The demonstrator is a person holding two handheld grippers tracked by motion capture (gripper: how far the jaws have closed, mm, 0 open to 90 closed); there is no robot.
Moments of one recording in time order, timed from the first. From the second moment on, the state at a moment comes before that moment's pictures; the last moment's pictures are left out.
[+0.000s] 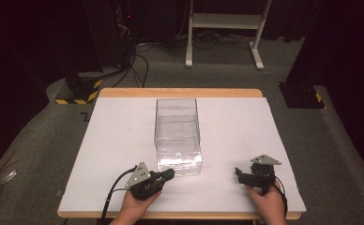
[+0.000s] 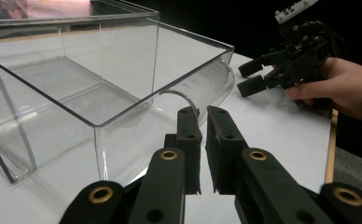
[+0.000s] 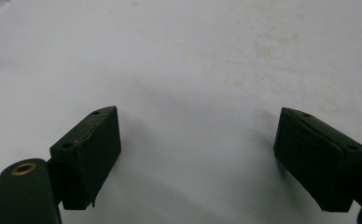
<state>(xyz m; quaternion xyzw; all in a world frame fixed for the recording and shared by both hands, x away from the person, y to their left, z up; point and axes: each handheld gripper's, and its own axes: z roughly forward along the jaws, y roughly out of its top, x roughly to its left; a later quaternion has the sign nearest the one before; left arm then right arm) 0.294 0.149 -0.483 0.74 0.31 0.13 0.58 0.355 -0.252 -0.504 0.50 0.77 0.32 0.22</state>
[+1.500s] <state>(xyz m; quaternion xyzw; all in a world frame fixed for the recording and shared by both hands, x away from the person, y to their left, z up) 0.255 0.162 -0.477 0.75 0.31 0.13 0.57 0.355 -0.252 -0.504 0.50 0.77 0.32 0.22</state>
